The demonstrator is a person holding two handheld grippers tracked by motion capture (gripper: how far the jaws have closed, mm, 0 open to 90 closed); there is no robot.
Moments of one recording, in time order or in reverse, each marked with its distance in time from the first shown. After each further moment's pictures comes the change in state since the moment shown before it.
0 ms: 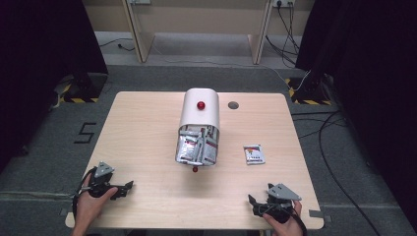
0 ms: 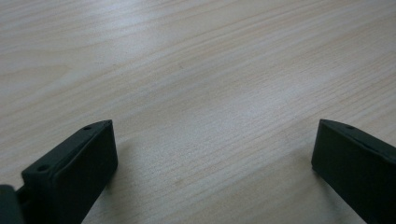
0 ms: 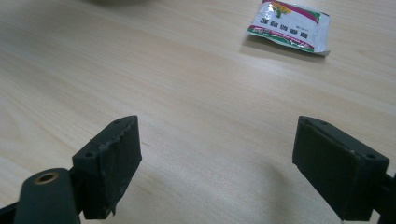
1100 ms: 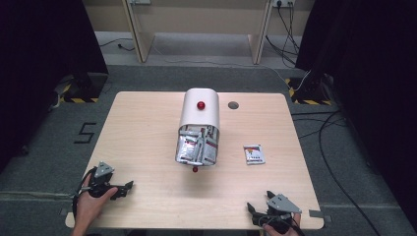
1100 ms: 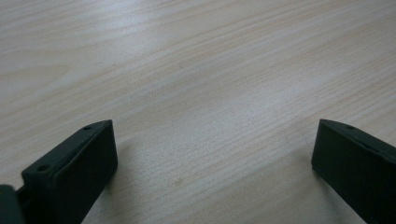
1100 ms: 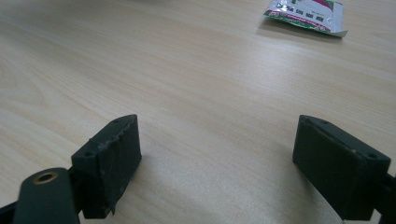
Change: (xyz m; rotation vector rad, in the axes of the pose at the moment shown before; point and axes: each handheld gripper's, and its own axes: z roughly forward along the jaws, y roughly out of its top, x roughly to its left) left arm 0.000 0.000 0.000 0.000 0.000 0.000; right arm 0.011 -0.027 -0.005 -0.051 0.015 -0.008
